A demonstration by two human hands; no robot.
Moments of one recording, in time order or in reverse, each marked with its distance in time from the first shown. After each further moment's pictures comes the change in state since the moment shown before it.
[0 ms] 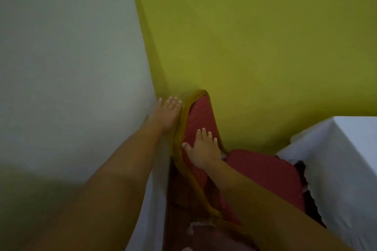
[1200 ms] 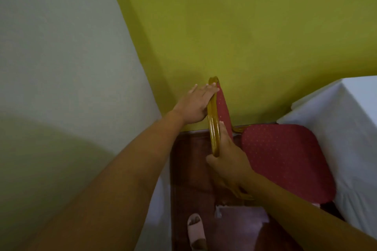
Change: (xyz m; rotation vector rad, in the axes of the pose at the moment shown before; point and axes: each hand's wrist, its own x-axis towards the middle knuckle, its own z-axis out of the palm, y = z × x) left_hand 0.037 0.071 0.026 -0.414 0.254 0.454; right_hand -0.052 0.056 0.015 0.339 0.065 0.023
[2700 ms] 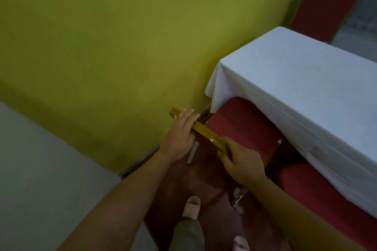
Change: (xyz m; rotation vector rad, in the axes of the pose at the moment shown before) left_hand 0.014 0.167 0.067 -0.394 0.029 0.310; right_hand -0.143 0.108 -0.062 -0.336 0.668 0.230
